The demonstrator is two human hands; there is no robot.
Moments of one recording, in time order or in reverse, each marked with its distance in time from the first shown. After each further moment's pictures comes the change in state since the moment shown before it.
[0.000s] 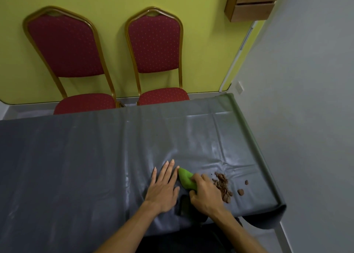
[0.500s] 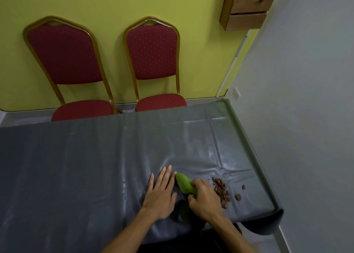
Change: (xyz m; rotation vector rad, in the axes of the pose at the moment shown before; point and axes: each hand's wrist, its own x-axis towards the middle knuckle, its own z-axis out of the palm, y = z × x) left_hand -0.005 0.004 -0.009 0.013 0.098 0.008; right_hand -0.001 0.001 -0.004 0.082 0.033 0.056
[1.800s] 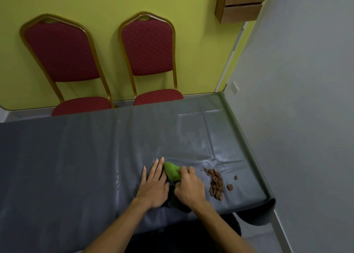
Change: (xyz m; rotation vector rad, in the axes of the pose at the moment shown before) left_hand 0.005 0.010 -0.001 -0.051 -0.179 -0.082; right_hand 0.009 -0.014 0.012 -0.024 0.018 -0.026
